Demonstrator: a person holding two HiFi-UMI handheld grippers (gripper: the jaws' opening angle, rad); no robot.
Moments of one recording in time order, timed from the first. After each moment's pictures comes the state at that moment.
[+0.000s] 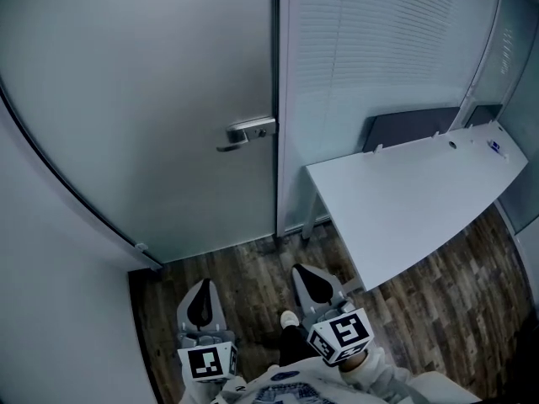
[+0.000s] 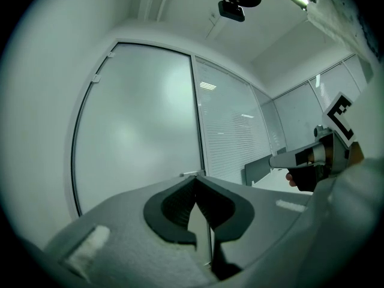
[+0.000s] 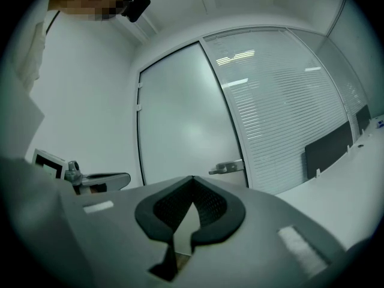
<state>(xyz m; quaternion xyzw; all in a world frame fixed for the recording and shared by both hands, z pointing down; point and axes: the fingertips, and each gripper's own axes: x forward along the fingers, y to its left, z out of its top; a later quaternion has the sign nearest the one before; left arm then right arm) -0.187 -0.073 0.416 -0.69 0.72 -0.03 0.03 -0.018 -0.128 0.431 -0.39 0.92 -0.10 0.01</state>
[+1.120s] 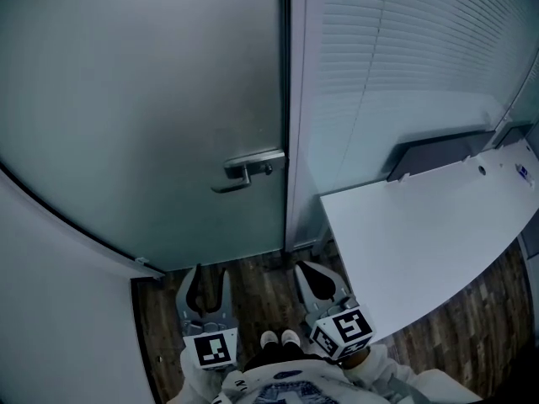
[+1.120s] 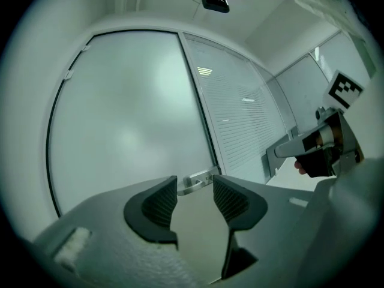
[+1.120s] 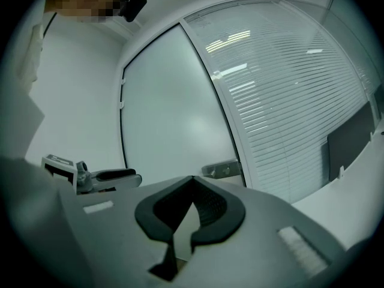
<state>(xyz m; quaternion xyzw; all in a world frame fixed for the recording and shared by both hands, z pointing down) -0.209 -0.279 0.429 -0.67 0.74 -0.11 0.05 -0.043 -0.327 0.451 -0.35 0.93 -0.14 -0.01</state>
